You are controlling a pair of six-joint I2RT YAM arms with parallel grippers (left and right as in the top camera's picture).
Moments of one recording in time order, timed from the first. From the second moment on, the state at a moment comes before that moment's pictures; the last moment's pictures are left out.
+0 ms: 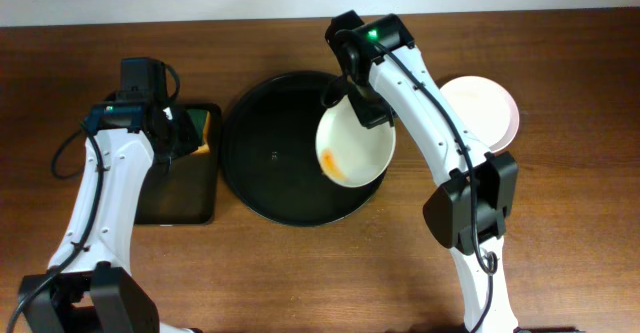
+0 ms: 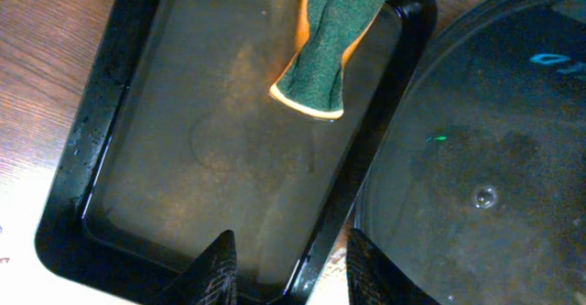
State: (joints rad) left arm 0.05 1.64 1.38 -0.98 -0.08 -0.33; right arm 0.45 2.29 2.34 -1.62 0.34 0.11
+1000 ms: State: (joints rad) left arm 0.05 1.64 1.38 -0.98 -0.08 -0.33; right arm 0.79 2.29 2.36 -1.28 0.99 0.05
